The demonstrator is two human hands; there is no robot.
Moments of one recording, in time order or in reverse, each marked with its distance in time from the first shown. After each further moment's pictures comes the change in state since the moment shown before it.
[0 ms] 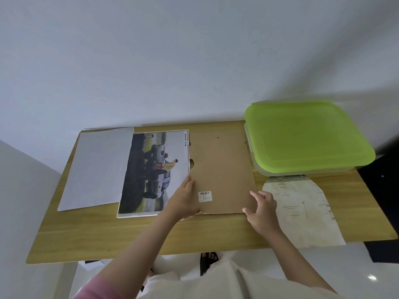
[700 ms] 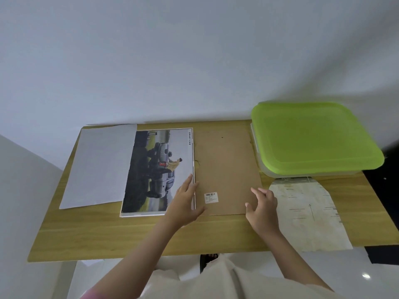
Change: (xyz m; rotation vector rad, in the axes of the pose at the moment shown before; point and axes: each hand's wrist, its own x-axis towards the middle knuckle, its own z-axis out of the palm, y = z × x) left_hand -0.004 -0.031 0.017 -0.043 0.152 0.128; right_hand 0.000 -0.019 0.011 -0.057 0.121 -0.065
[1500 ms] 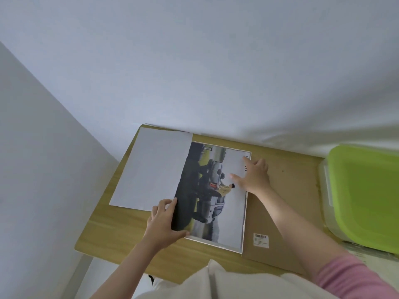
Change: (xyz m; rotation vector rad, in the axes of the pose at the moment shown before) left_hand -0.054 -0.122 -0.087 0.023 0.094 -0.462; right_hand 0.160 -0.190 0.098 -0.348 -0.331 -0.254
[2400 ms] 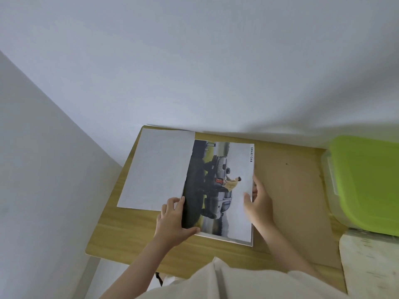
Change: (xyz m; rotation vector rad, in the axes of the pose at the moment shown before) left_hand 0.000 -0.002 0.001 0.093 0.015 0.036; right_hand -0.102 -0.006 0.044 0.659 0.237 0.079
